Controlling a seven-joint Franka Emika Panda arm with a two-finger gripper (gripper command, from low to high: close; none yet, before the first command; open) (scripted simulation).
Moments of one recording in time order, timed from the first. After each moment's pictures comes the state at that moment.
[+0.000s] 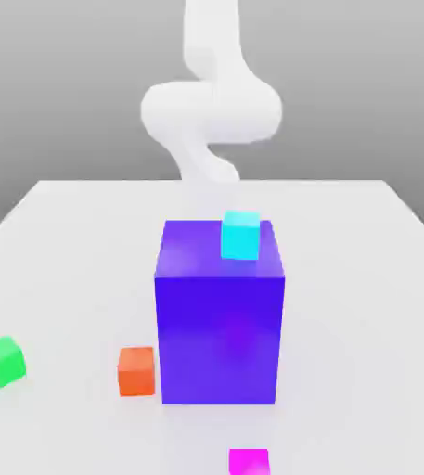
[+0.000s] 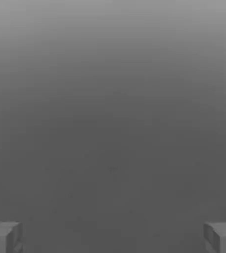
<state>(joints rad) 0.04 -0.71 -0.04 -2.30 0.09 2.30 0.83</state>
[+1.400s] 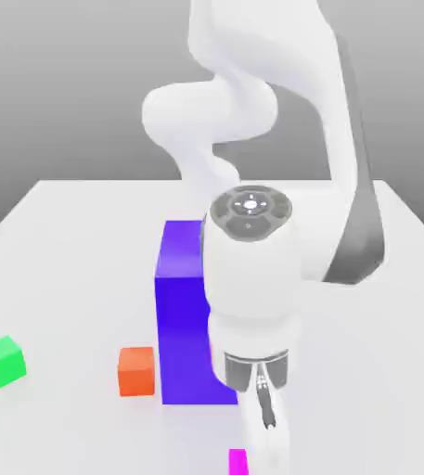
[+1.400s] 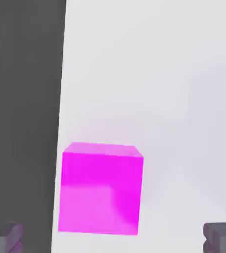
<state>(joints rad) 0.41 0.39 -0.30 -2.32 0.27 2.67 2.24</state>
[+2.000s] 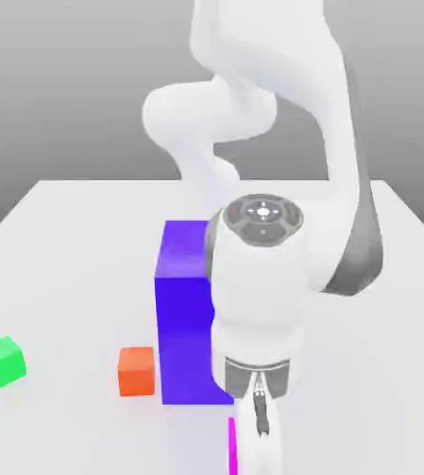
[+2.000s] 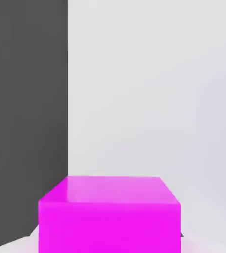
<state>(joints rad) 0.37 0.31 -0.38 -2.36 0.22 2.65 2.29</state>
